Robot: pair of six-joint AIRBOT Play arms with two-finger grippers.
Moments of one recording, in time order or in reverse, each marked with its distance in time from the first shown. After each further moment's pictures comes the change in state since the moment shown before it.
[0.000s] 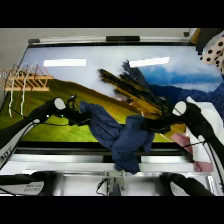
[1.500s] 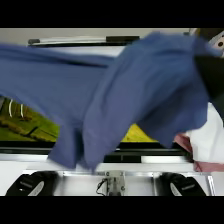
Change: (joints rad) left arm 0.018 0.951 0.657 0.610 -0.189 -0.133; right arm 0.087 0.560 0.583 -0.037 -0.115 0.011
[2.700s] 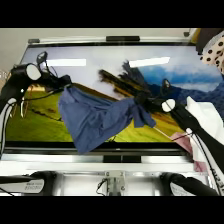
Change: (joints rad) left arm 0.156 -0.948 -0.153 -0.277 0.048 0.013; right arm -0.035 -0.694 -0.522 0.316 -0.578 0.053
